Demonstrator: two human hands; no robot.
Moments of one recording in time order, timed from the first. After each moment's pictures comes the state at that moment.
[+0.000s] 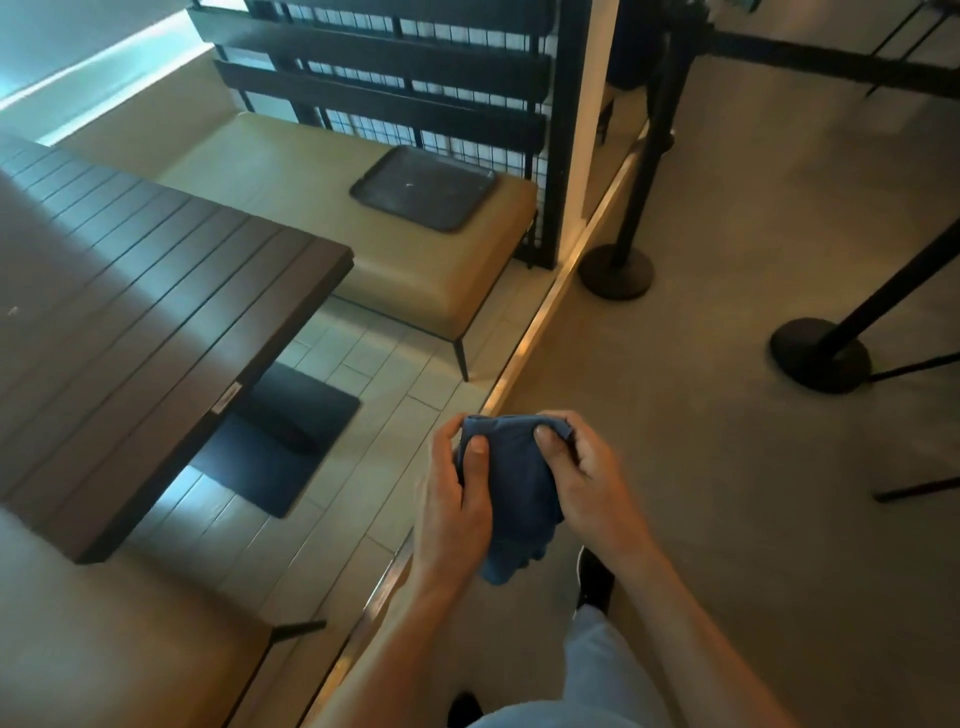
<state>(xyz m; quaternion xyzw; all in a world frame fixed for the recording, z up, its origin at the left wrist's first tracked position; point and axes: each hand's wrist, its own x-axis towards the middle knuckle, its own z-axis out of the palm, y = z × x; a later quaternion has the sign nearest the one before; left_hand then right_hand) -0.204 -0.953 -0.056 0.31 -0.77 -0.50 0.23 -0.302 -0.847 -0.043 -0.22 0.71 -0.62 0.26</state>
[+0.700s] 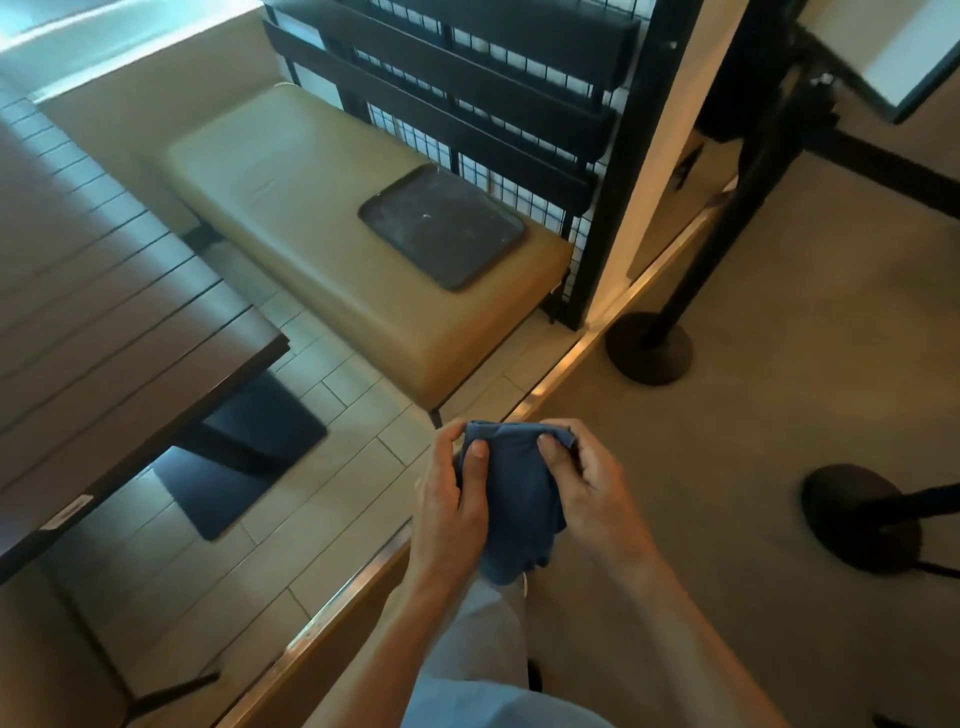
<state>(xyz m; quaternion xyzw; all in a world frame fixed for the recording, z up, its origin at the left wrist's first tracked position) -0.525 -1.032 -0.067 0.40 -0.71 -0.51 0.28 -0.648 -0.945 -0.056 -0.32 0.70 -0.55 0.33</state>
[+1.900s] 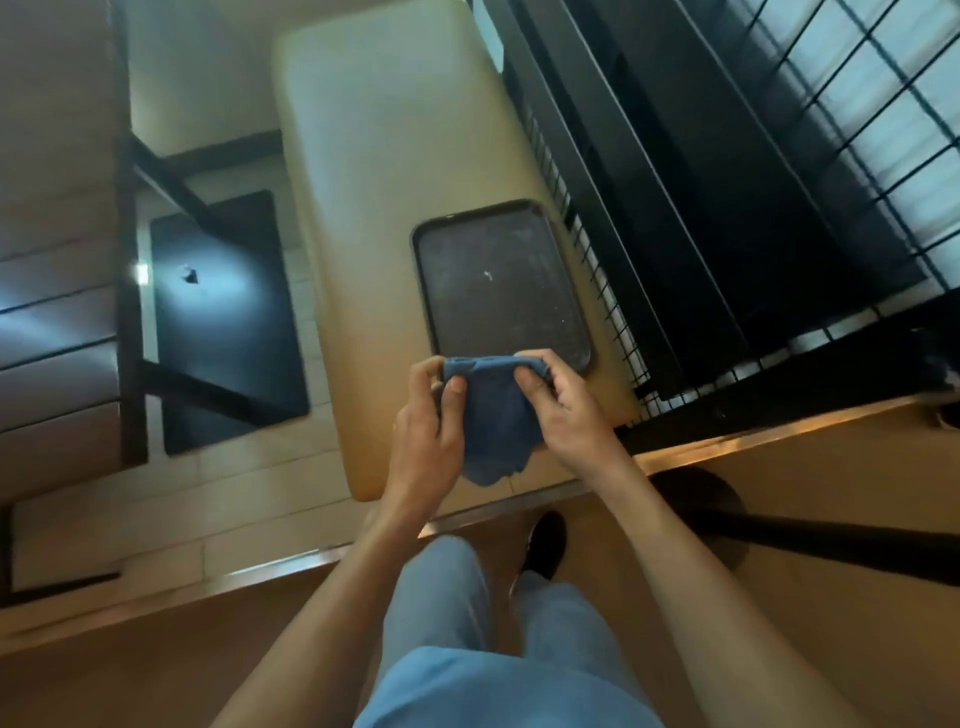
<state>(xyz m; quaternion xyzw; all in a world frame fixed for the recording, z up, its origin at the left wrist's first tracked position) -0.886 -1.373 -0.118 0.63 -0.58 -0.38 0.34 -1.054 -1.376 -0.115 -0.48 0.58 -0.38 0.53</state>
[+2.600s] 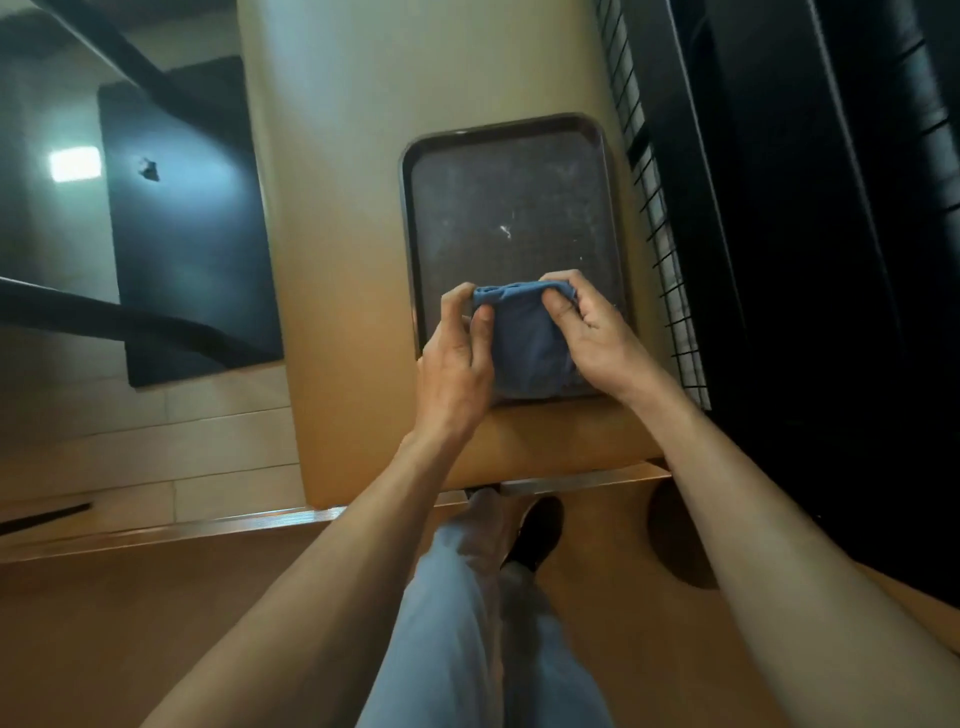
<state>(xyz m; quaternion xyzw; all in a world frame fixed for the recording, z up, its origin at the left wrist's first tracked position) -0.945 -1.531 -0.284 0.71 -0.53 -0.37 0.27 -1.115 -1.568 -0.284 -0.53 0.59 -0.27 0.54</state>
